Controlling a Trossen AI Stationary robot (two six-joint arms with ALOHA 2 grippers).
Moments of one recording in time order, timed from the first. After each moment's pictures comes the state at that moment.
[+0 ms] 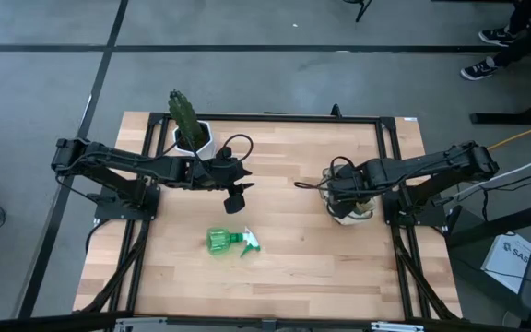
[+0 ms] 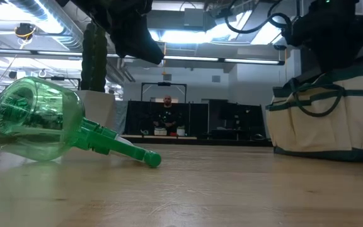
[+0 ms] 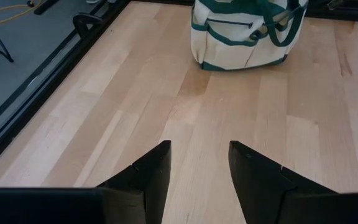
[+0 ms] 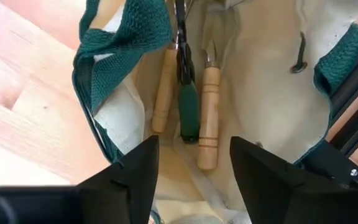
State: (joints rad) left arm -0.02 1.30 0.88 -0.18 -0.31 -0.16; right arm 0.18 1.35 1.12 -1.39 0.13 1.12
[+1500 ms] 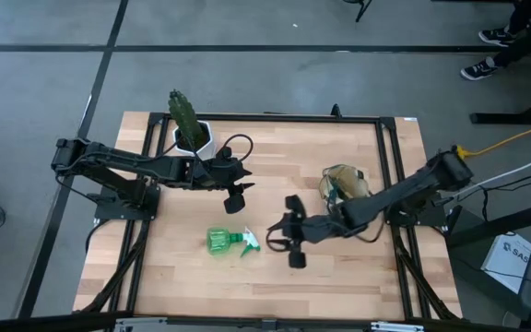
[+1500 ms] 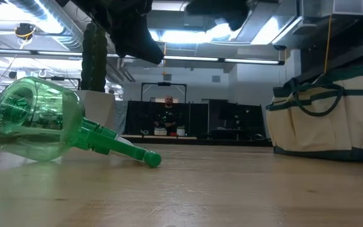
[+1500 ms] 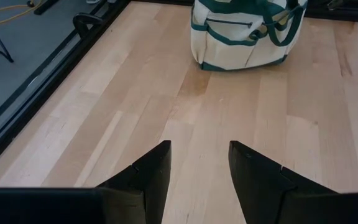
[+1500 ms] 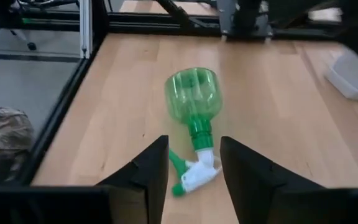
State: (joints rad) left arm -0.02 1.30 0.88 -0.18 -0.31 -0.16; right arm 0.43 1.61 1.12 -0.07 0.30 0.21
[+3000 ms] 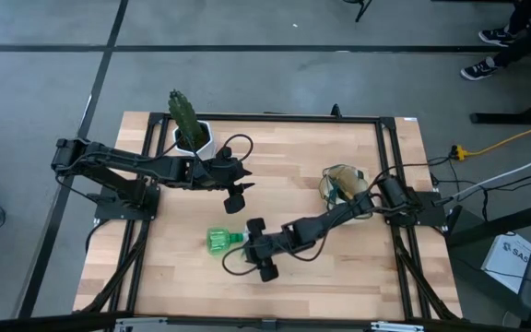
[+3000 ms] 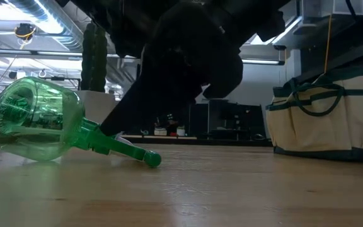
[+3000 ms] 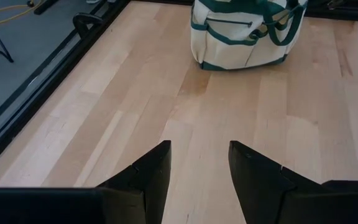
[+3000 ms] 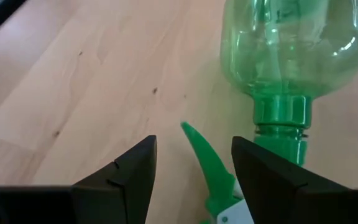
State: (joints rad) left arm -0.02 1.30 0.88 -0.18 -0.31 -0.16; right arm 0.37 2.17 1.42 -0.01 0.13 -0.04
